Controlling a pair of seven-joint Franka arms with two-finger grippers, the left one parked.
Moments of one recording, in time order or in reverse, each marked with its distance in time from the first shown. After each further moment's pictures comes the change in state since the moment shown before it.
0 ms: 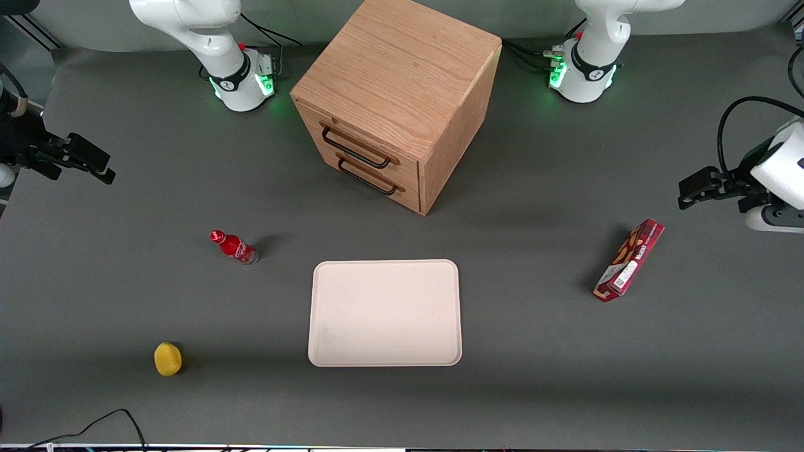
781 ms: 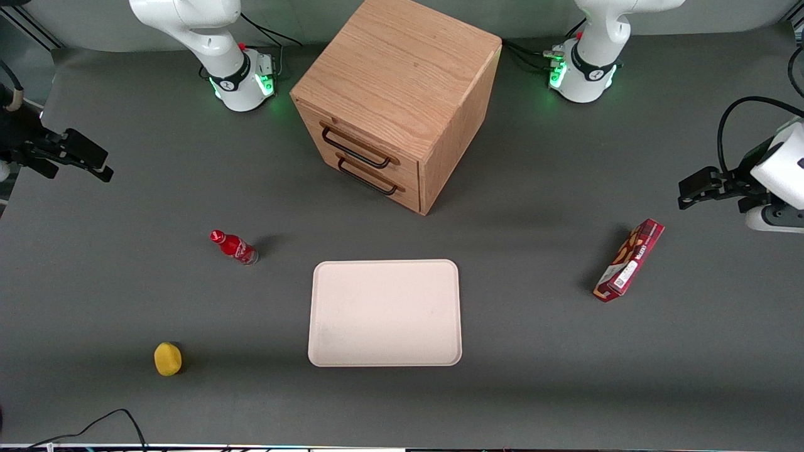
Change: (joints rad) arm 0.002 0.002 0.011 0.036 0.001 -0.006 -0.001
